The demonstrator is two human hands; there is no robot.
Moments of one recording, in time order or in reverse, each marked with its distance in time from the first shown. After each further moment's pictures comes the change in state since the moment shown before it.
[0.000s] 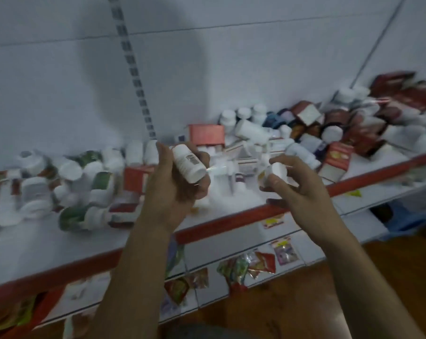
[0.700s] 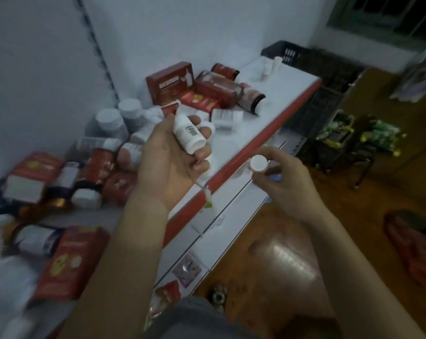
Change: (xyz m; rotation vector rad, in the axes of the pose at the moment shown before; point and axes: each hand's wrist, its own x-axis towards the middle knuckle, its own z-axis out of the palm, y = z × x) left_hand 0.274 -0.354 0.375 0.035 -0.372 -0.513; right_hand 0.073 0.150 -0.477 -0.449 0.383 0.165
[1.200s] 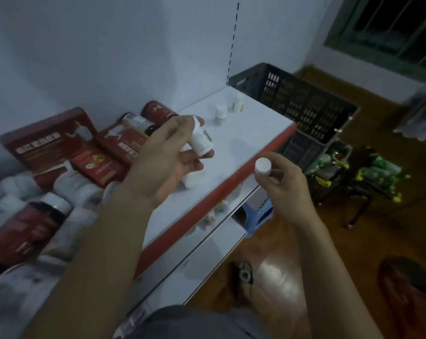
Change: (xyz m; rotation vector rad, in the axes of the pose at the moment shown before) left_hand 0.286 -0.066 0.114 0.427 0.098 0.139; right_hand 0.236 0.215 -0.147 0.028 0.079 0.049
